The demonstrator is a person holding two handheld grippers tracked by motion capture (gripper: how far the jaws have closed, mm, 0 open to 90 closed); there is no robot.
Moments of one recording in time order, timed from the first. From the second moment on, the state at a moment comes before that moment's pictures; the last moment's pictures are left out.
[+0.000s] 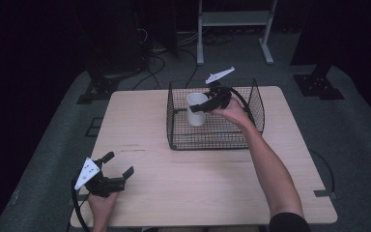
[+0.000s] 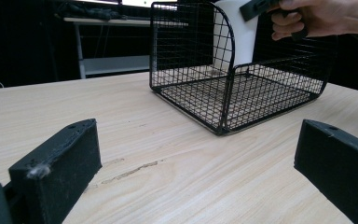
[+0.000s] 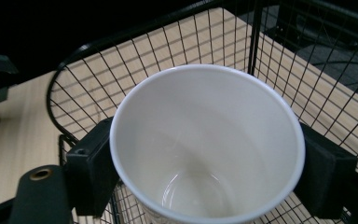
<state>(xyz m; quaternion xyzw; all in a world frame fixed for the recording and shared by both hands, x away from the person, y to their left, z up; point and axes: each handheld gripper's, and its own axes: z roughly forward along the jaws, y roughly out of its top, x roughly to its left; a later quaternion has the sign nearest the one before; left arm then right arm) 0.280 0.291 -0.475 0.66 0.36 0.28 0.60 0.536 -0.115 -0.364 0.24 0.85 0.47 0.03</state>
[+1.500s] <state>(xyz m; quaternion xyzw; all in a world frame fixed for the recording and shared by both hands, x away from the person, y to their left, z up) 0.280 0.292 -0.475 0.66 0.36 0.28 0.60 0.546 -0.105 -0.393 0.24 0.88 0.41 0.03</state>
